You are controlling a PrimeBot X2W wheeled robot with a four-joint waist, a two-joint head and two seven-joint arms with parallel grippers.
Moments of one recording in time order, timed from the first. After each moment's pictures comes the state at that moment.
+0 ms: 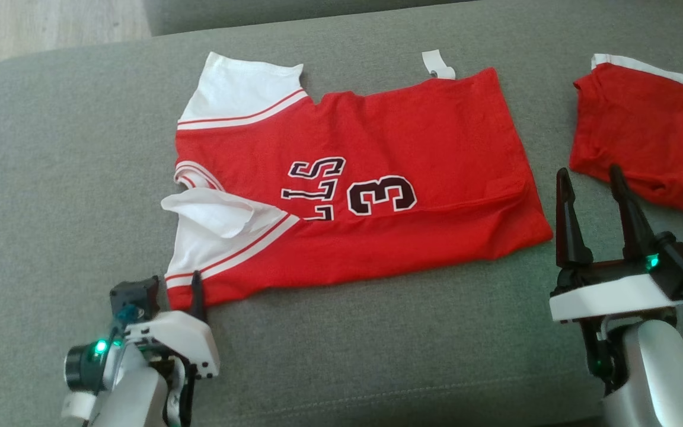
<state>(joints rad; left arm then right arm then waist) -0.23 0.11 -0.28 0.64 -0.29 0.18 -0.17 -0.15 -0.07 0.02 0.17 0.14 0.12 -0.22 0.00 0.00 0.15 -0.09</state>
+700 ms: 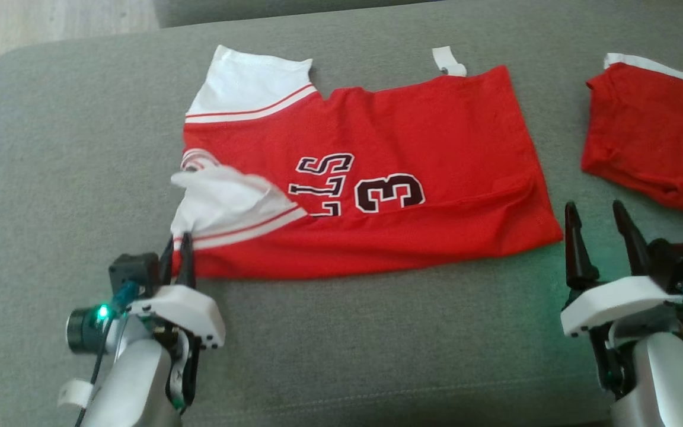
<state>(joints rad) -0.29 0.12 -0.31 0.59 -0.29 0.16 -0.23 -0.15 -0.06 -0.08 0.29 0.10 0.12 -0.07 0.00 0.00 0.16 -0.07</state>
